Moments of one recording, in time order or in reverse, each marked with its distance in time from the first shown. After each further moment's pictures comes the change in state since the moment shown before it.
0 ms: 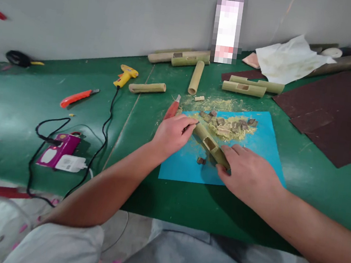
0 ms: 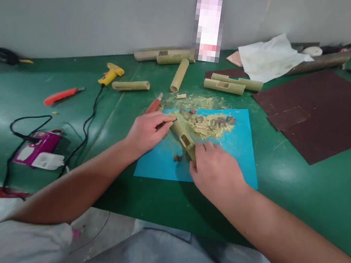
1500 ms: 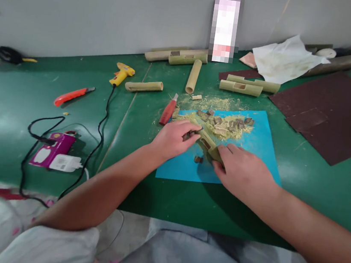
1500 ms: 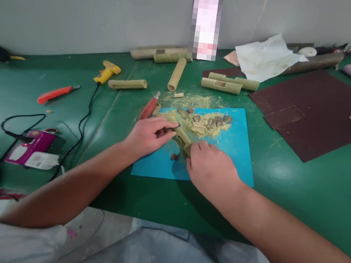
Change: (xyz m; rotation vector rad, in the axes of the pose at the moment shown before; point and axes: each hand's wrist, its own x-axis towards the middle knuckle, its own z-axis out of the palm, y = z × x) left_hand -0.002 0.012 -0.004 -0.099 -0.105 0.037; right_hand 0.004 -0.009 -0.009 -0.092 -0.106 0.000
